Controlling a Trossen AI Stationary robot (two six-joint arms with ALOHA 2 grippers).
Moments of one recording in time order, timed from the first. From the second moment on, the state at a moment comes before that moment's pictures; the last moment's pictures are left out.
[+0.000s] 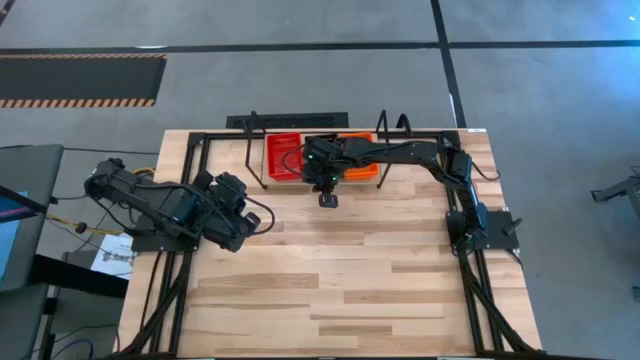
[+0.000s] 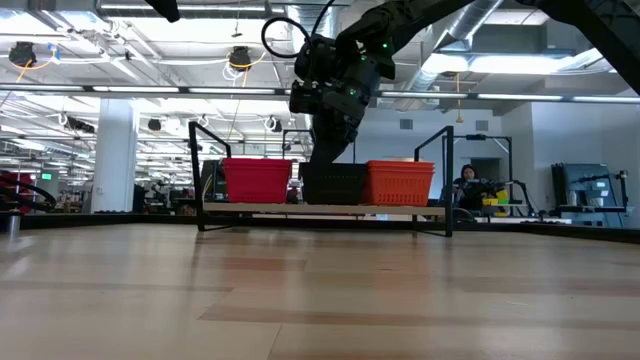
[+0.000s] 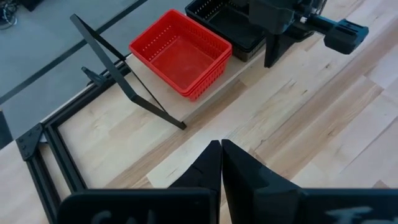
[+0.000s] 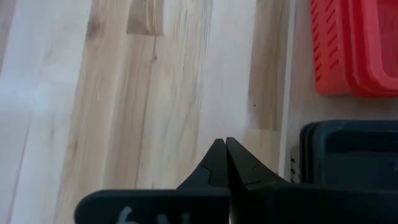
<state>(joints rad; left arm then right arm) -0.40 1.34 1.49 -1.57 -0.75 -1.20 -0.30 2.08 1.71 -0.72 -0.24 -0.34</state>
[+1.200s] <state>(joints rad) -0.40 1.34 1.49 -1.57 -0.73 -1.19 -0.27 2.08 1.76 -1.03 -0.10 -0.34</state>
